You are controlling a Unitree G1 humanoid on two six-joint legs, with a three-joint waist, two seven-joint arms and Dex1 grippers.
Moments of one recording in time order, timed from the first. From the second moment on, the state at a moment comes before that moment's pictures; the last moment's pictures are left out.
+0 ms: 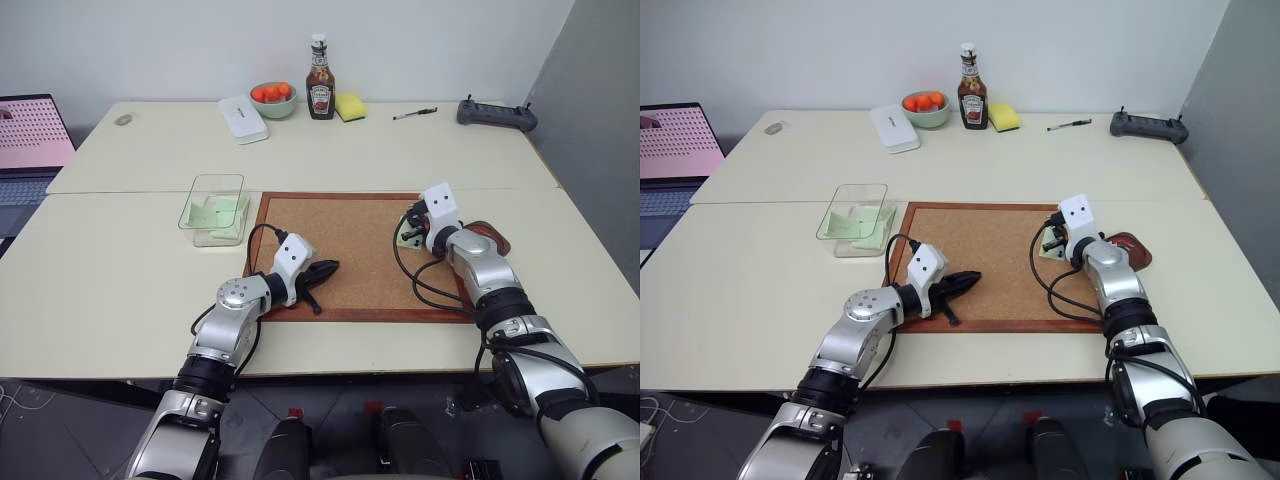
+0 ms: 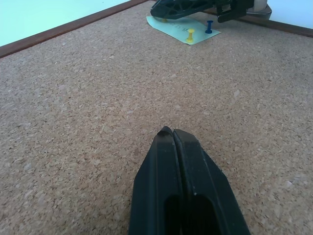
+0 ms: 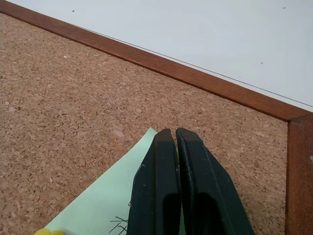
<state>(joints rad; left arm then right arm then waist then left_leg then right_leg) -0.44 0.31 -0.15 0.28 -0.13 0.17 -0.79 -0.84 -0.27 0.02 0.80 0.03 0.16 0.38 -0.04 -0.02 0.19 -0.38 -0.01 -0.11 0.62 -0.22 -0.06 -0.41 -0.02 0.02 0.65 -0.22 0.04</state>
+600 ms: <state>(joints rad) -0.44 0.32 -0.16 0.27 -0.13 0.17 -0.80 -0.79 -0.27 -0.01 0.73 0.05 0.18 0.39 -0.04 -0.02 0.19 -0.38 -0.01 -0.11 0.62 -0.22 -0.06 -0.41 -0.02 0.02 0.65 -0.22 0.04</state>
